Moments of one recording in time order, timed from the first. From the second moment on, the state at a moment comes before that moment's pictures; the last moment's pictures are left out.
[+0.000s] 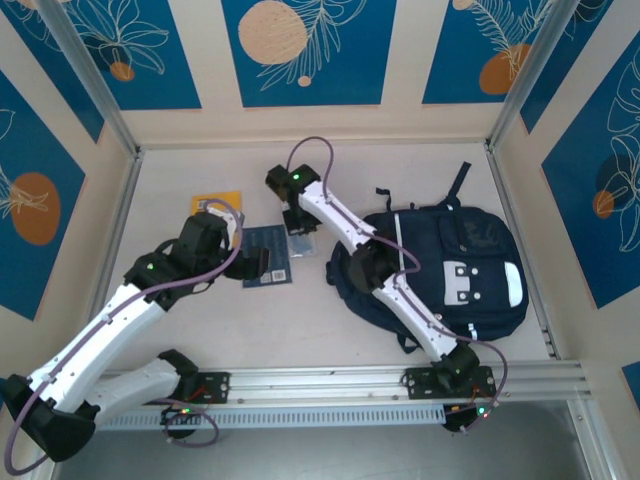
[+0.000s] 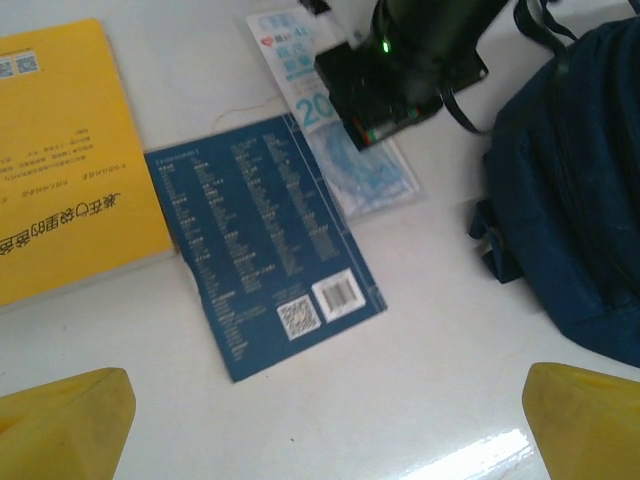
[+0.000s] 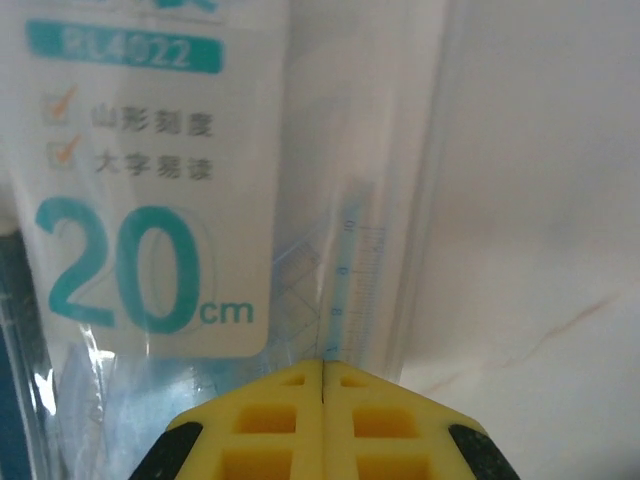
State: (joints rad) left arm -0.59 0.95 0.99 -0.83 -0.13 -0.34; right arm 0.75 2.86 2.94 -1.62 0.16 0.47
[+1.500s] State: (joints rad) left arm -0.65 1.25 0.63 -0.47 0.26 -0.67; right arm 0.88 1.59 0.94 -0.48 -0.31 0.69
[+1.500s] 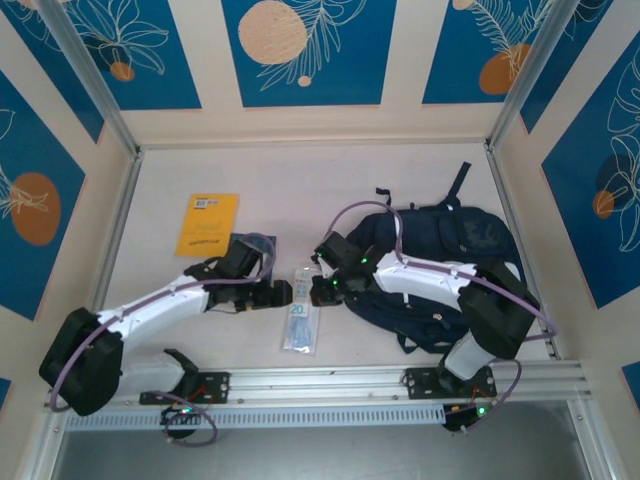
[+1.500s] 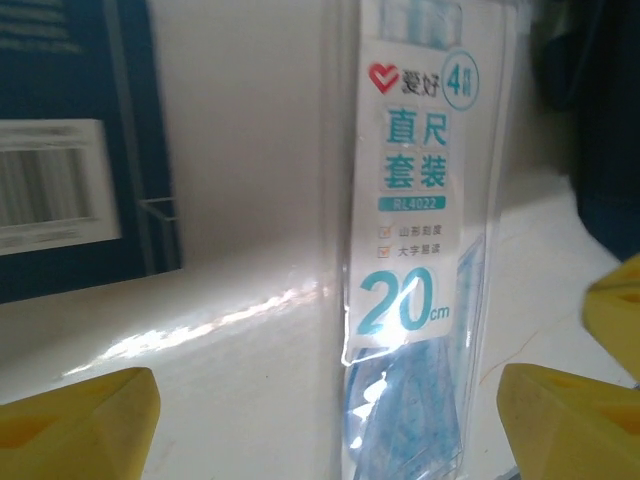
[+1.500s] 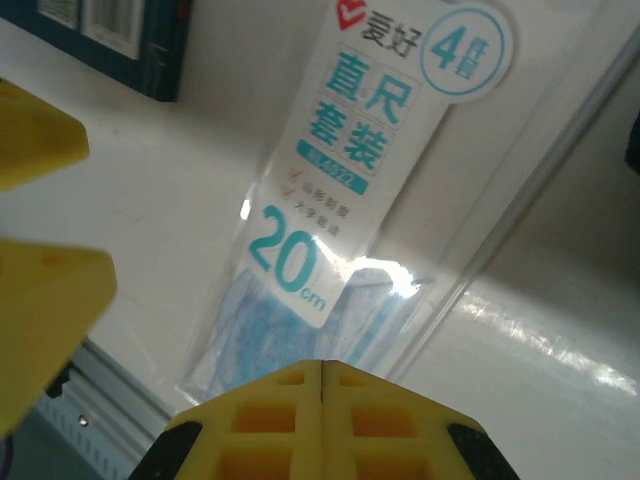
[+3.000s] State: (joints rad) left arm -0.68 1.45 0.58 -0.06 0.55 -0.71; right arm 0.86 1.69 0.83 -0.27 -0.31 0.80
